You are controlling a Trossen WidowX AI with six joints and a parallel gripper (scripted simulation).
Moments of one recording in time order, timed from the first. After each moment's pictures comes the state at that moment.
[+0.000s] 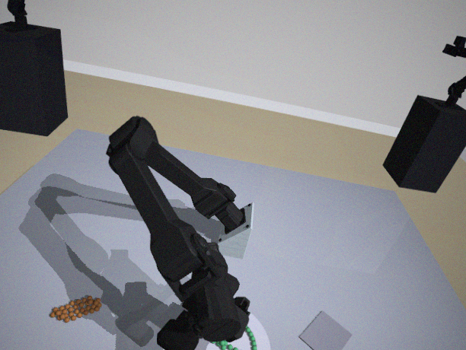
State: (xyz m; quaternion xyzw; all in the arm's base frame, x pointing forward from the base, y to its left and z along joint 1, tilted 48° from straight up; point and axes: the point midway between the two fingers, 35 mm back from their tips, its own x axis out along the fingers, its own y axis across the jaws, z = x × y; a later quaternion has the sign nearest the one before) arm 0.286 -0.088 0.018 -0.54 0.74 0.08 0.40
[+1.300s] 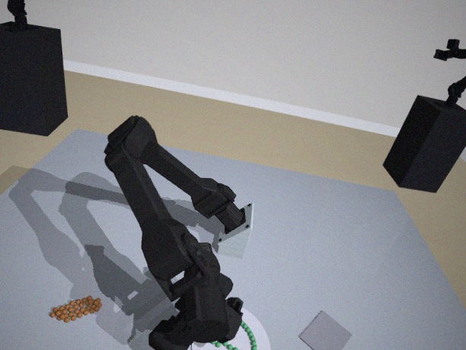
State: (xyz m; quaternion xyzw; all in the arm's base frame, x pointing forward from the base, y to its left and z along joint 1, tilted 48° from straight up) arm 0.290 -0.096 0.029 -0.54 0.74 0.08 0.40
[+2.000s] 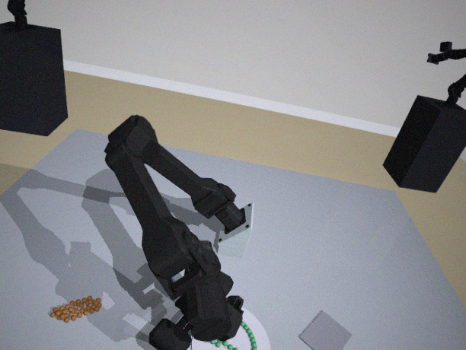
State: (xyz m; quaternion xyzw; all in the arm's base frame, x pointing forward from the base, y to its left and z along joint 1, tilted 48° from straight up) arm 0.289 -0.094 0.031 -0.54 0.74 0.08 0.40
